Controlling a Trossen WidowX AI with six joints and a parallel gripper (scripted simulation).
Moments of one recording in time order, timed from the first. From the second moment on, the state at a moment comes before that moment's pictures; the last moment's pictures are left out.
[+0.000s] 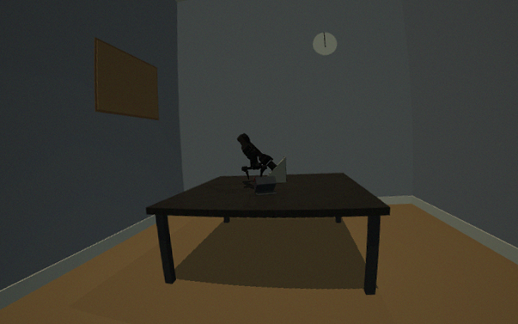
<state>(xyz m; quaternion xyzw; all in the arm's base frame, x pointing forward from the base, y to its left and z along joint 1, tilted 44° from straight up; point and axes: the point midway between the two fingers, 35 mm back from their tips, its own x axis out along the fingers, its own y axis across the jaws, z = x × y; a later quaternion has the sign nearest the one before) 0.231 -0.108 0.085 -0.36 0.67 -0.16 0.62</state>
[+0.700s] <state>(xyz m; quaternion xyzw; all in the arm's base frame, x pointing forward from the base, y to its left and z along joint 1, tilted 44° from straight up) 0.229 -0.124 0.070 -0.36 0.68 -0.16 0.62</state>
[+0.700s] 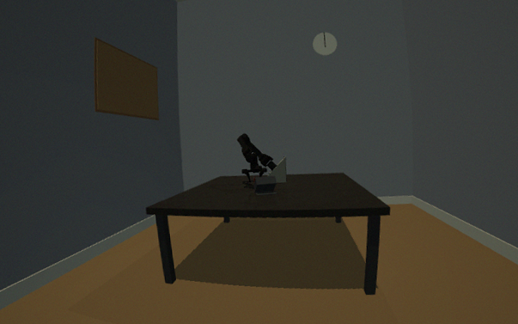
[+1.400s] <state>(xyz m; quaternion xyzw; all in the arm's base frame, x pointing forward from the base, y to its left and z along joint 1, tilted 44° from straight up) 0.228 -0.123 0.070 -0.36 0.68 -0.16 0.62</state>
